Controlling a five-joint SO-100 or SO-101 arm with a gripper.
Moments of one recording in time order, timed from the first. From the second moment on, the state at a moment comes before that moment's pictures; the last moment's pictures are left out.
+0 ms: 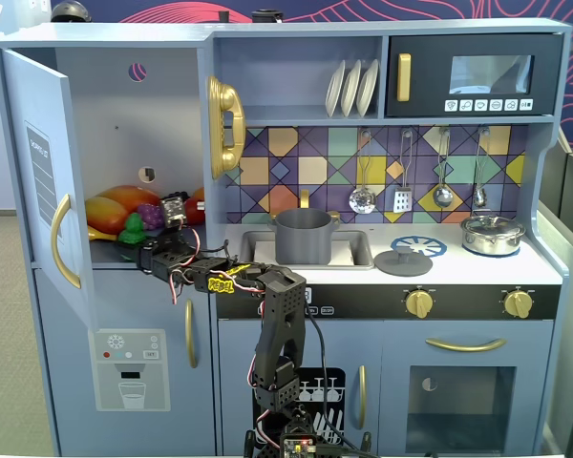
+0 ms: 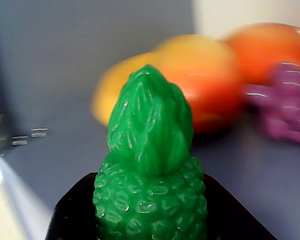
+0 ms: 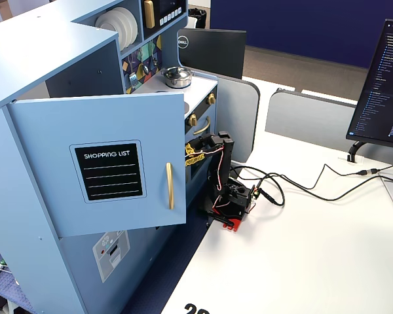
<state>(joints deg) -49.6 98.5 107.1 -20.0 -88.7</state>
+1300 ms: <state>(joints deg) -0.2 142.7 112.2 15.4 -91.1</state>
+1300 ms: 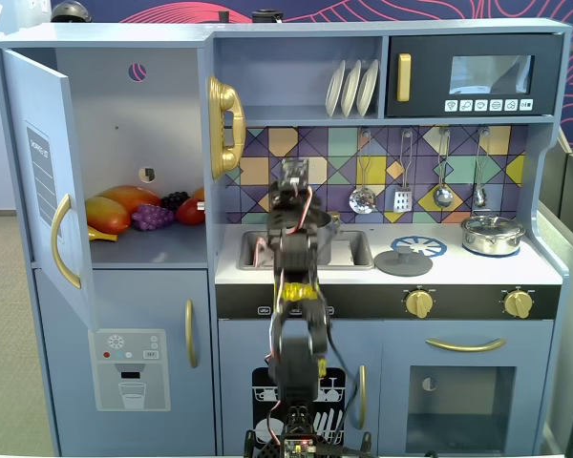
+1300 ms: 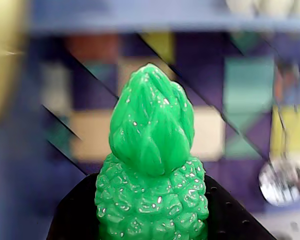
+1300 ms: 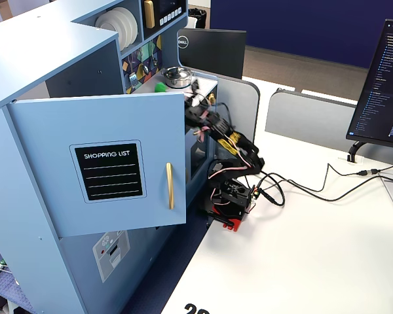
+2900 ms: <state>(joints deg) 5.4 177.8 140.8 81.6 -91.4</state>
